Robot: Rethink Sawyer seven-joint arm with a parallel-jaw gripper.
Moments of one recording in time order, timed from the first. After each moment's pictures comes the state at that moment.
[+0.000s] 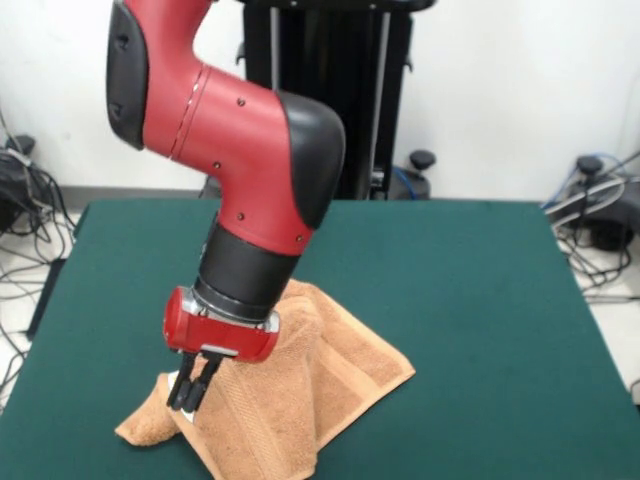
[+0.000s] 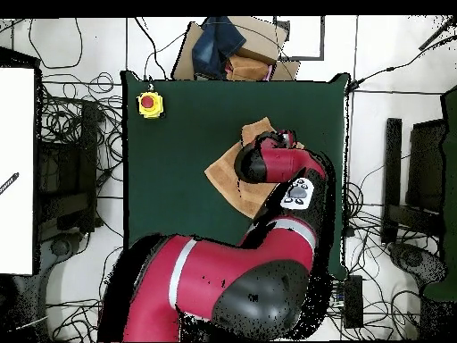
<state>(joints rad) -0.14 -0.10 -0.32 1.17 -0.14 0.04 1.52</state>
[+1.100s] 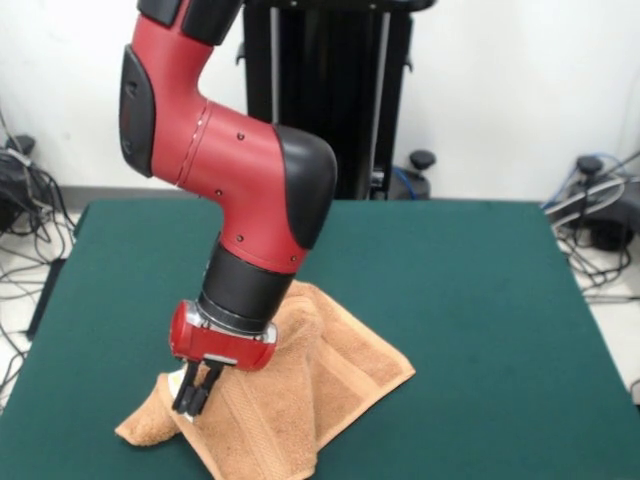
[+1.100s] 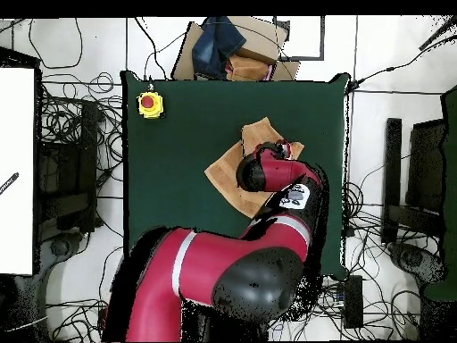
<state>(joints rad) -0.14 -0.01 -0.35 1.18 -0.08 -0.04 1.52</state>
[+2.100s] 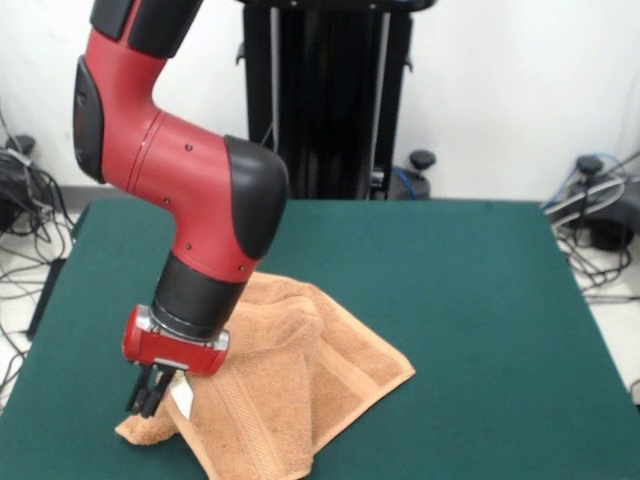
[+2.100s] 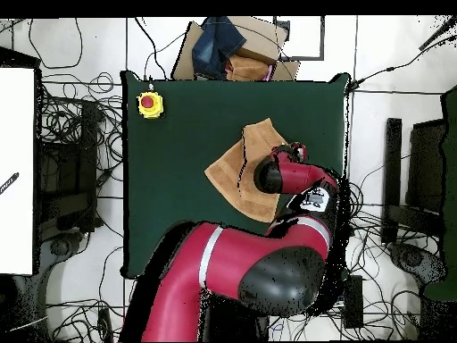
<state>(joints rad) -0.22 0.03 -0.36 1.13 -0.08 -0.06 1.52</state>
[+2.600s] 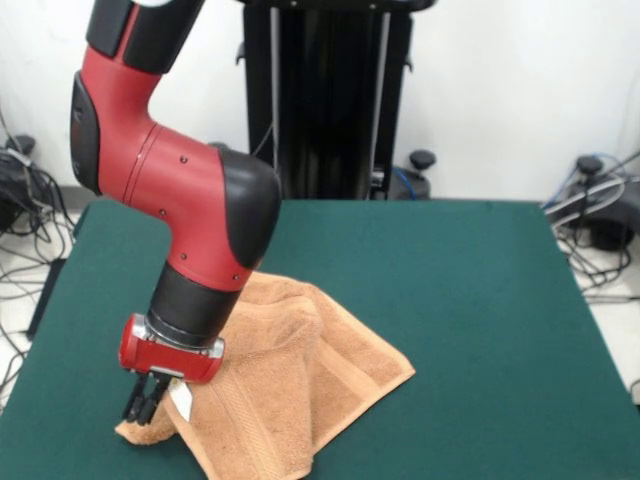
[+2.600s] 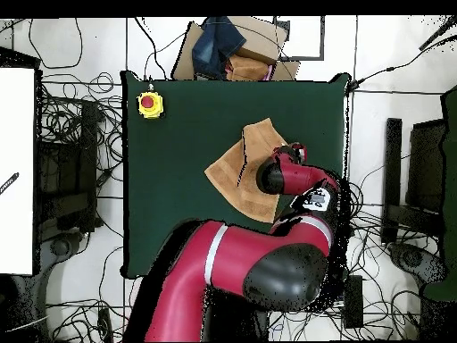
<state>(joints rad) -0.23 0.07 -0.36 1.11 -0.09 -0.08 1.52</state>
